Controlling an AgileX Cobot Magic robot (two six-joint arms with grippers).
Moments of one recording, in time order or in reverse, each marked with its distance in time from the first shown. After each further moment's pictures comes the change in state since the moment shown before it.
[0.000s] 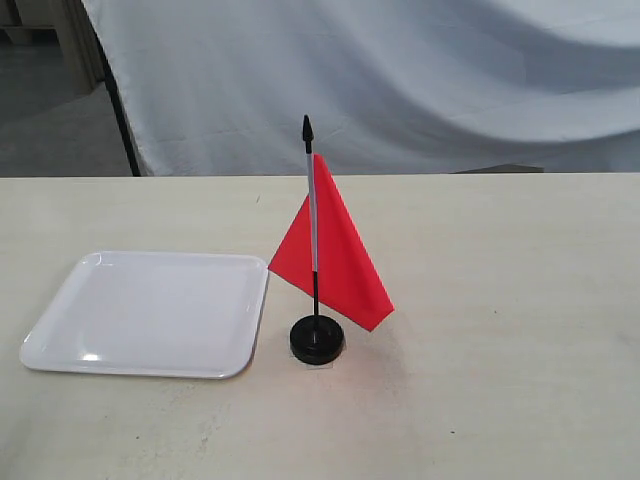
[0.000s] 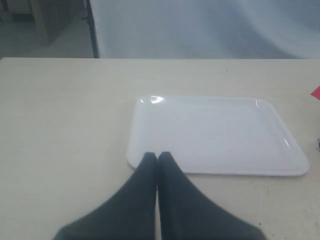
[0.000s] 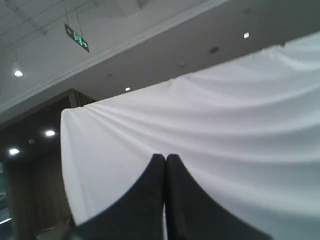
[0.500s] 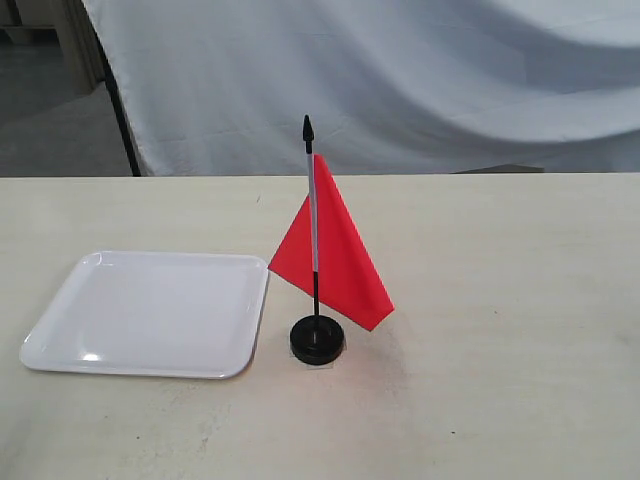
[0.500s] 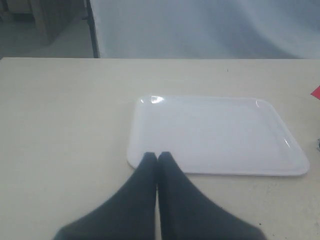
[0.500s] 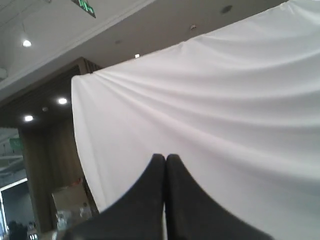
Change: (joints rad) left arm 0.000 0.000 0.000 0.000 0.000 0.000; right arm 0.000 0.147 0.000 -0.147 -0.038 0.138
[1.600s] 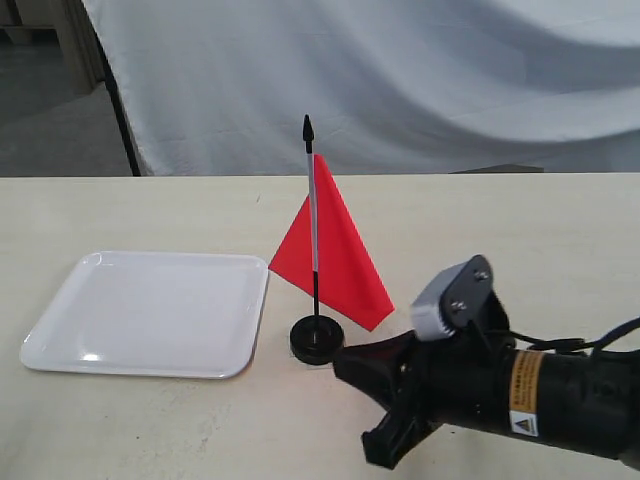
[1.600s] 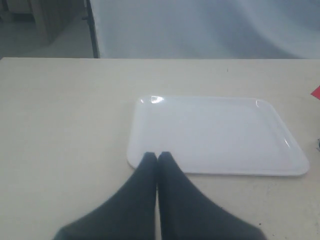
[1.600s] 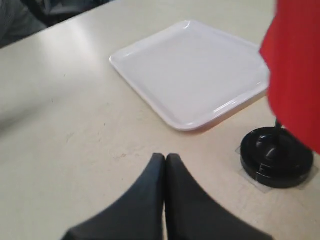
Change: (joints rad) left arm 0.000 0.000 0.000 0.000 0.000 0.000; right arm 0.378 1.487 -0.403 -0.720 -0.242 0.011
